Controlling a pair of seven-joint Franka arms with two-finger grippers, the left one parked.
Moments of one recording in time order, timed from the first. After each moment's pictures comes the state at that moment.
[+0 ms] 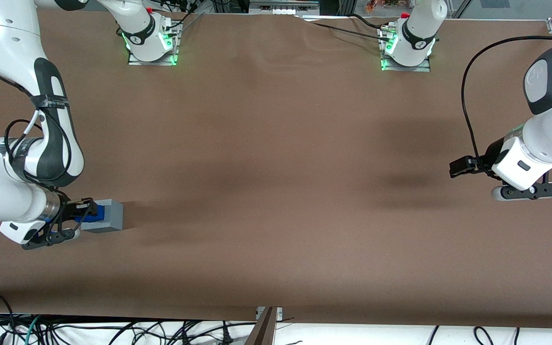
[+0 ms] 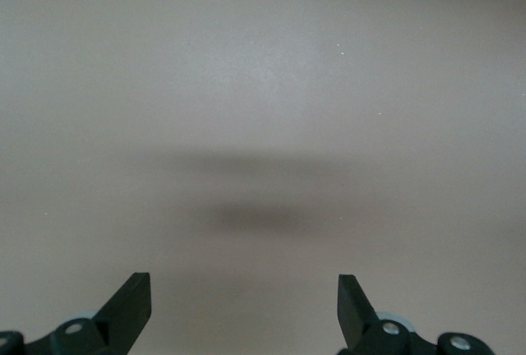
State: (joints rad) arm 0.00 0.70 -0.06 -1.36 0.00 2.00 -0.31
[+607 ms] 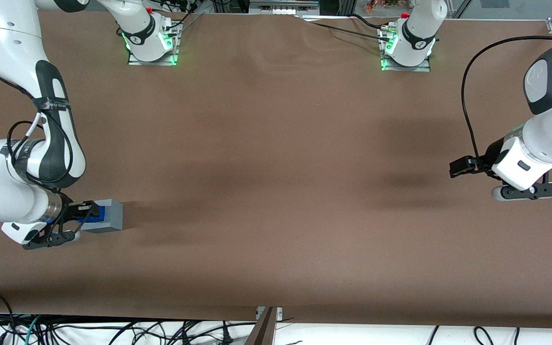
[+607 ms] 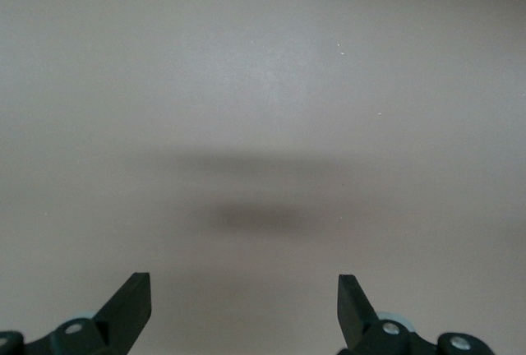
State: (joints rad) arm 0.00 0.71 -0.06 -1.36 0.01 2.02 -0.26
